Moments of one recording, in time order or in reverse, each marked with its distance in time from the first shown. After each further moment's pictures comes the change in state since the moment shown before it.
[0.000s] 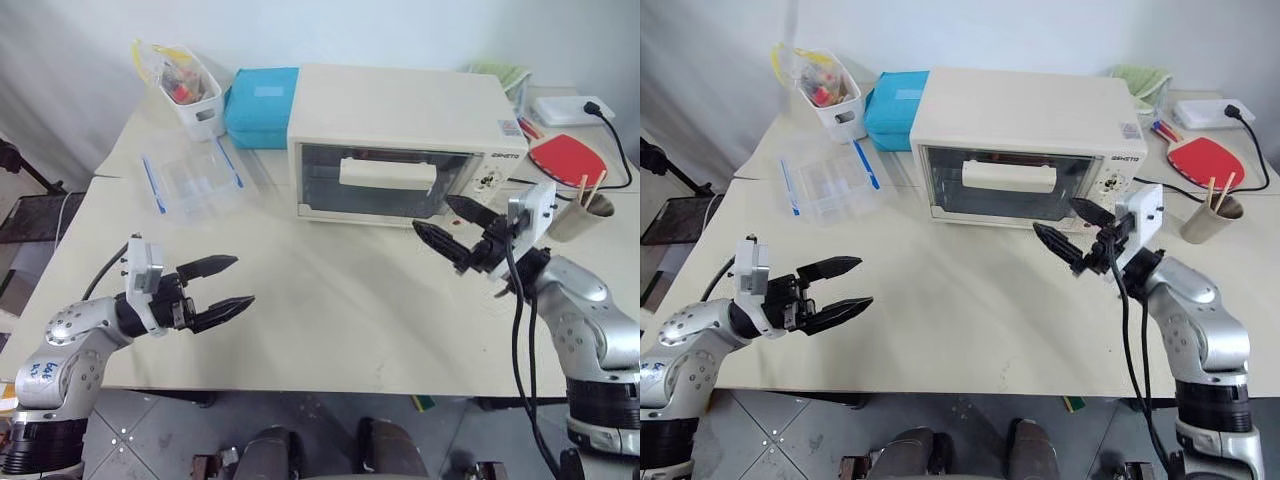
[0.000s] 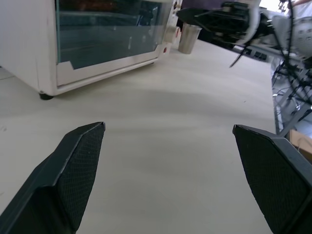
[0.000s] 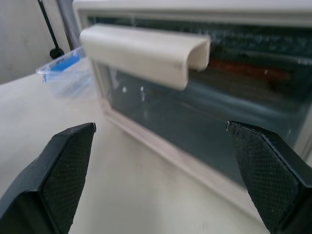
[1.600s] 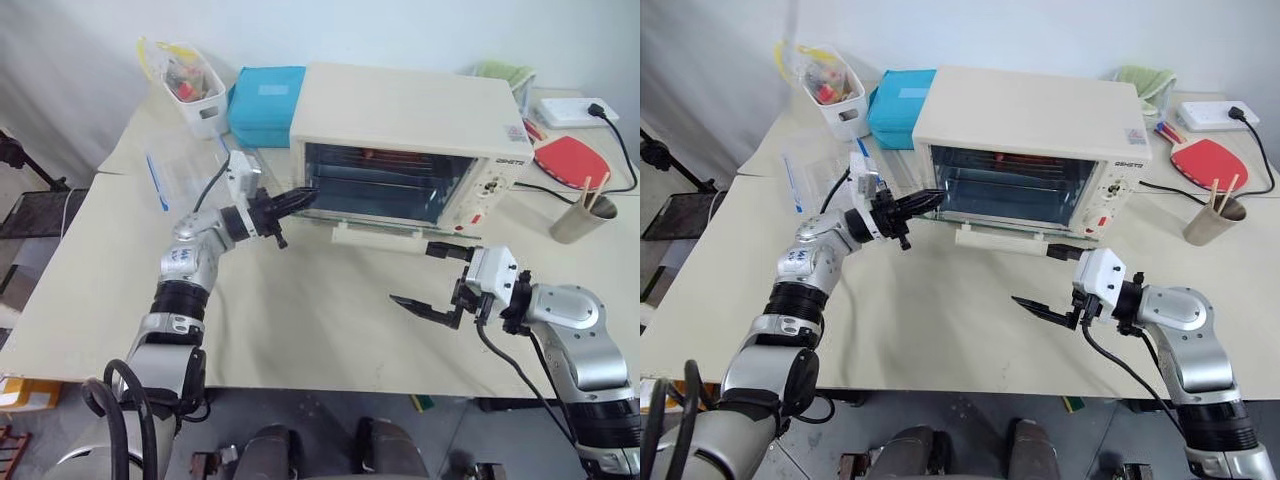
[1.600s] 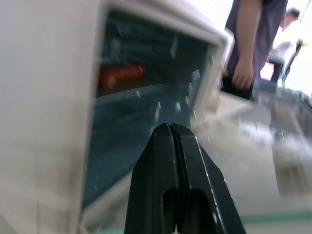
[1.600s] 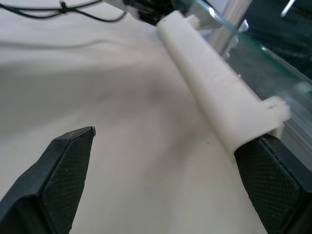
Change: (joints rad) left arm -0.787 -0.371 -0.211 0.896 0.317 -0.297 -0.032; right arm 0.199 -0.074 0.133 -0.027 -0.315 -0.473 0.331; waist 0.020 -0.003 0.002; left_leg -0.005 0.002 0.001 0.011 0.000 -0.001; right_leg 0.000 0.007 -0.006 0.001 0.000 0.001
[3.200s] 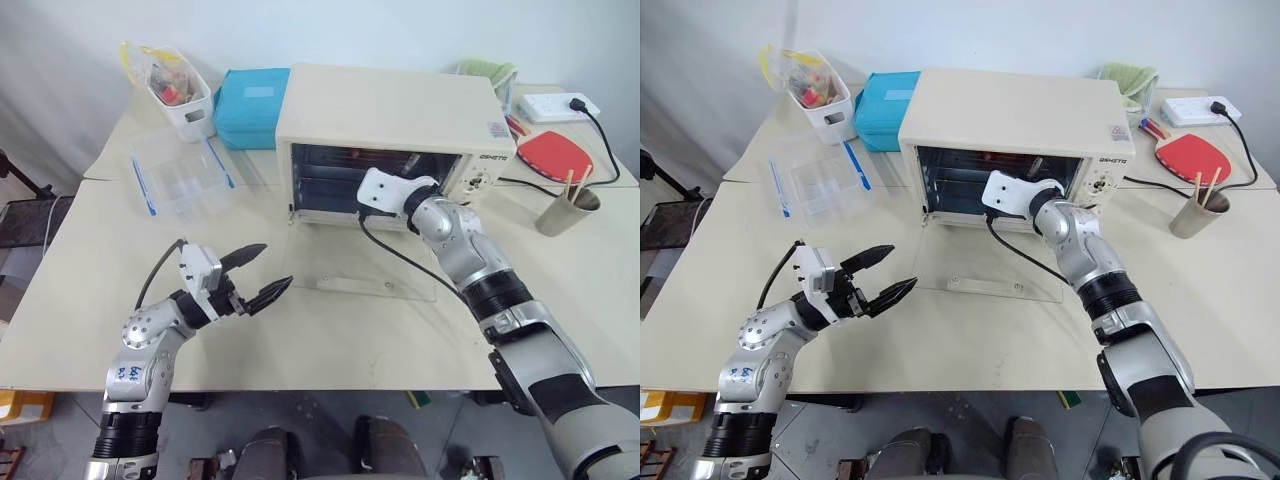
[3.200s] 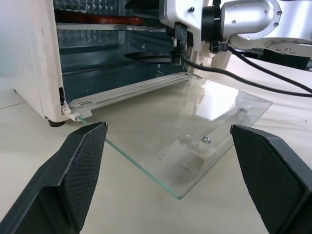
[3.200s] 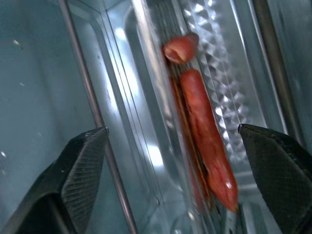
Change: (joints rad) left arm 0.708 0.071 0.082 -0.813 -0.028 0.054 0.220; right arm -0.781 0.254 0.418 0.815 -0.901 -0.051 -0.861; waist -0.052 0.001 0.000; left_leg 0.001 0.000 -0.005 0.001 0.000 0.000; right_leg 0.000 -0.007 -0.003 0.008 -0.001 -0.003
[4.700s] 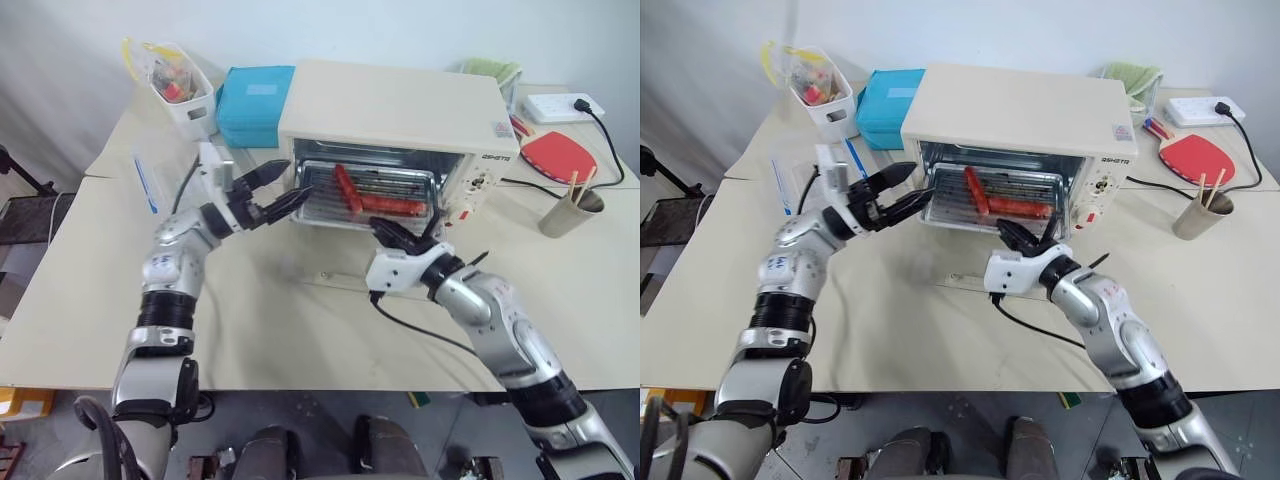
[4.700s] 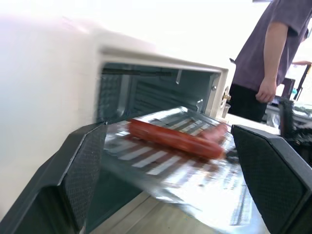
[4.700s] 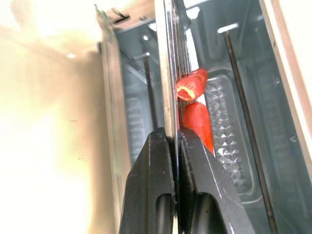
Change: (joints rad) left arm -0.619 -0.008 0.042 0.611 -0.086 0.041 -0.166; right arm 0.616 -0.144 -0.090 -0.916 -0.088 0.043 0.194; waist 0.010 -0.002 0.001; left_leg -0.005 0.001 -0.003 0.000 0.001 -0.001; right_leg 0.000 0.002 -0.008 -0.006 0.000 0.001
